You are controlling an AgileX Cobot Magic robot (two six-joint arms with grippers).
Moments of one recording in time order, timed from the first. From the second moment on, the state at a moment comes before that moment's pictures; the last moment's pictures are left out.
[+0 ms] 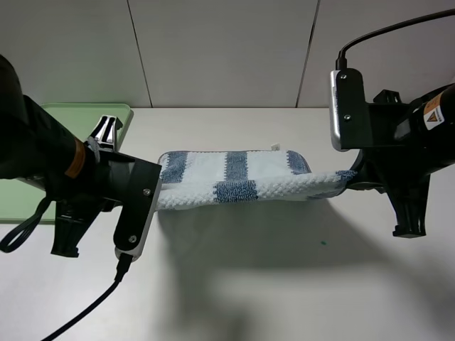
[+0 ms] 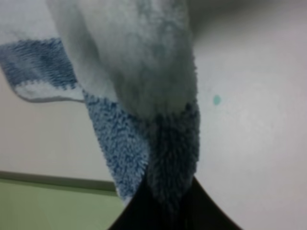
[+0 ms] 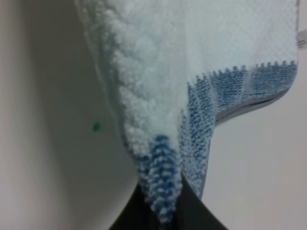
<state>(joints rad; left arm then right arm) -0.84 1.37 -0.73 0.51 0.63 0.59 0.54 1.21 -0.75 -0.04 0.79 -0.97</state>
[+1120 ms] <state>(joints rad) -0.84 1.22 -0.73 0.51 0.66 0.59 0.54 1.20 -0.75 -0.02 0.76 -0.96</state>
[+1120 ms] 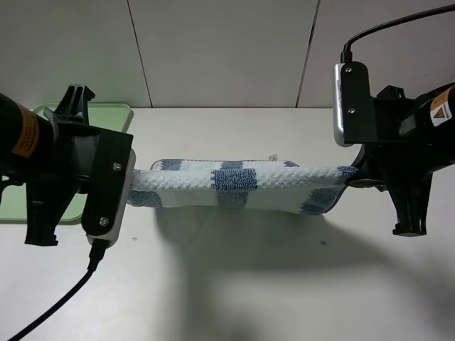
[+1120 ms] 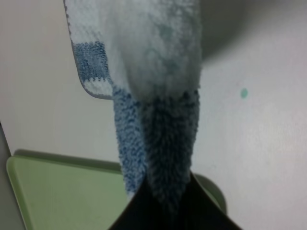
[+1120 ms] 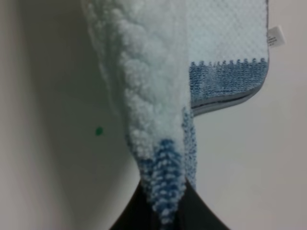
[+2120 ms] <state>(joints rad) -0.74 1.46 -0.81 0.63 0.58 0.49 0.54 1.44 -0.76 -0.03 0.62 -0.92</state>
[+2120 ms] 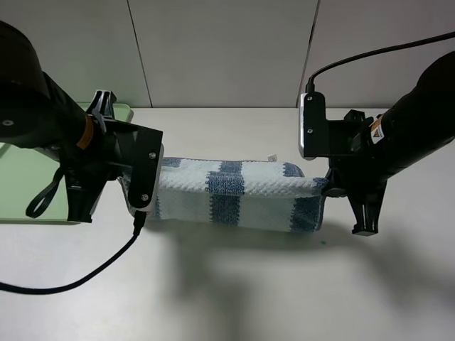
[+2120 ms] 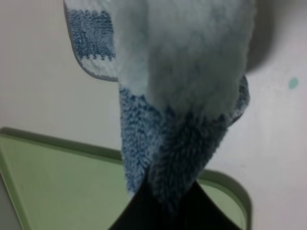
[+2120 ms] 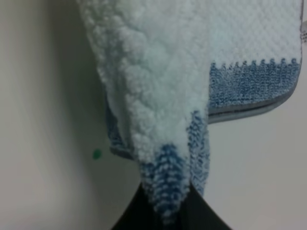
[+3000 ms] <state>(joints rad) -0.65 1.66 -0.89 0.71 0.45 0.49 0.53 1.70 -0.91 -0.11 0.55 -0.92</state>
